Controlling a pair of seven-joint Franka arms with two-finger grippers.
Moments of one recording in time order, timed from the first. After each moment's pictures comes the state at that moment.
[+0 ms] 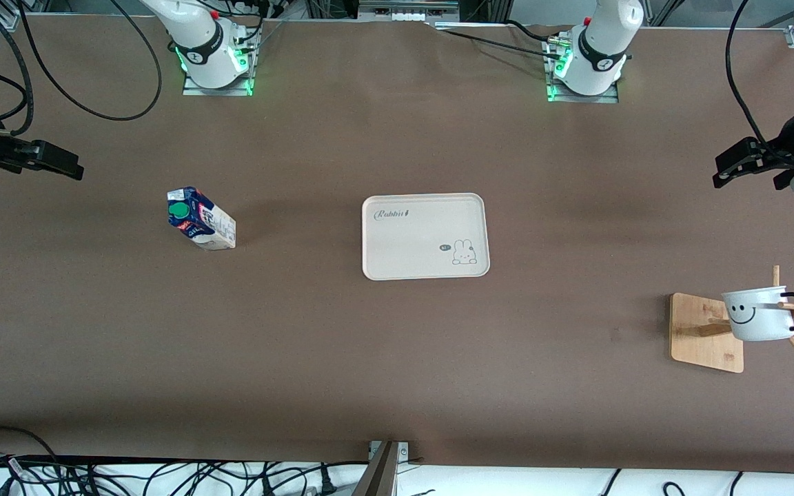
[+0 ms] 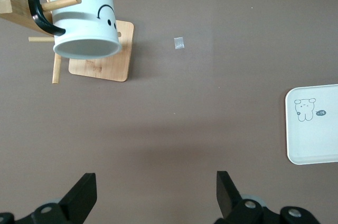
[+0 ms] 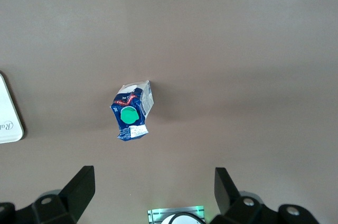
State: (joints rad) left arm -0.03 -0.03 0.06 -1.70 0.01 1.69 0.06; right arm -0.01 0.16 0.03 -1.39 -0.02 1.39 0.12
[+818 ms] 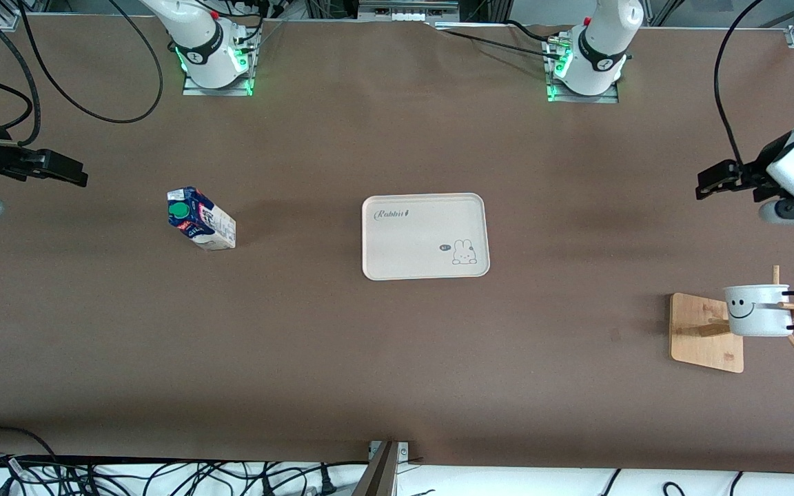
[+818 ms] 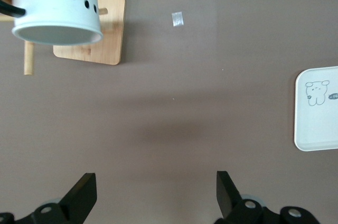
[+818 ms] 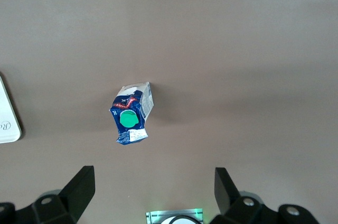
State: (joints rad) left arm -0.03 0.09 0.06 -1.67 0.01 1.64 0.07; right arm 0.00 0.18 0.03 -1.38 -0.02 1.40 0.10
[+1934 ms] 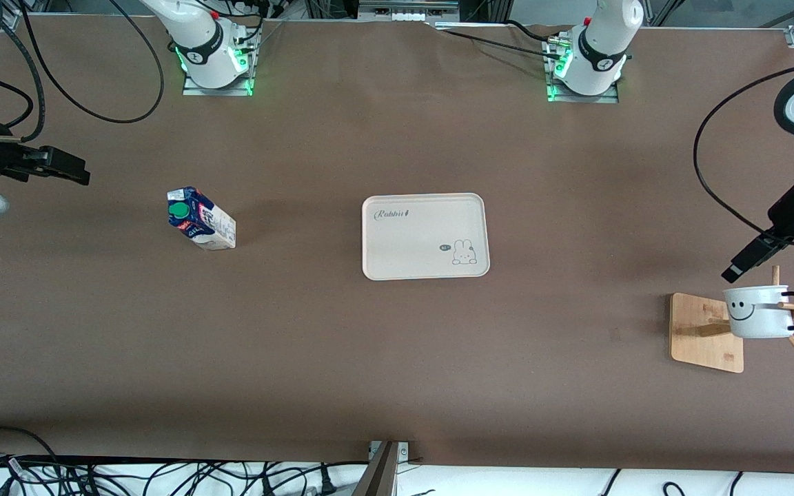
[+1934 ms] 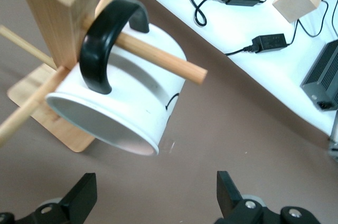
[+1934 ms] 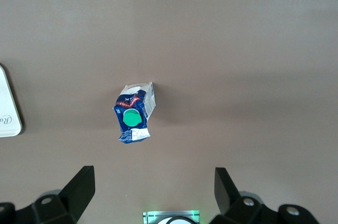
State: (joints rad) left arm 0.13 0.12 0.07 -2.05 -0.51 2.53 -0.07; right arm 0.01 0.18 0.03 -1.38 -0.02 1.40 0.07
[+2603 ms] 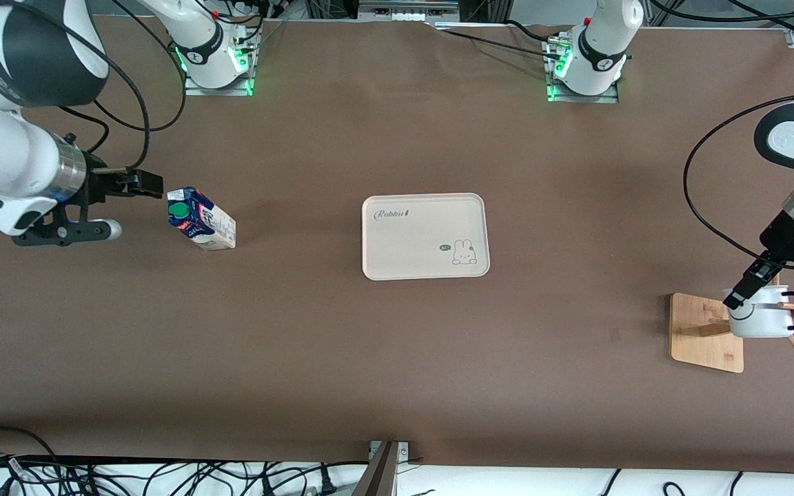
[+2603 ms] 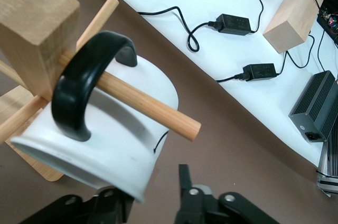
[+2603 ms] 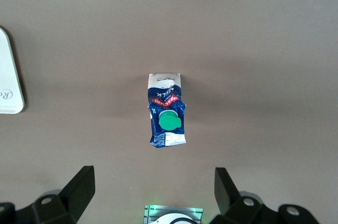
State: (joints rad) left arm 0.12 0.19 0.05 -2.01 -0.57 2.64 -0.05; right arm 0.14 0.30 0.03 -1.39 -0.02 1.42 0.08
